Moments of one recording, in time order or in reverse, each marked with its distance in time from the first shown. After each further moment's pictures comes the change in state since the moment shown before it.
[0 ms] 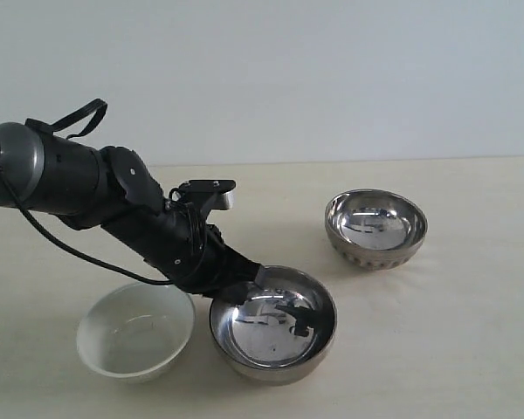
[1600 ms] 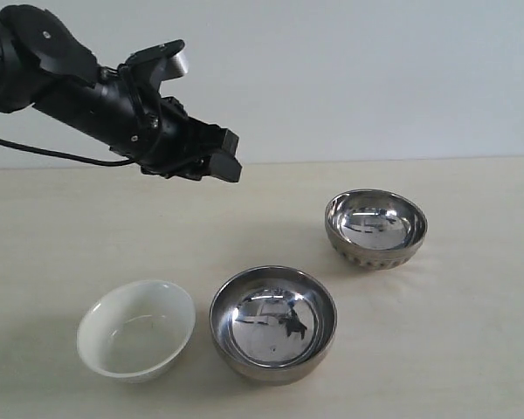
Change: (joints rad) left arm 0.105 -0.185 -0.185 0.057 0.113 -0.060; right arm 0.000 0.000 0.000 0.000 0.000 0.000
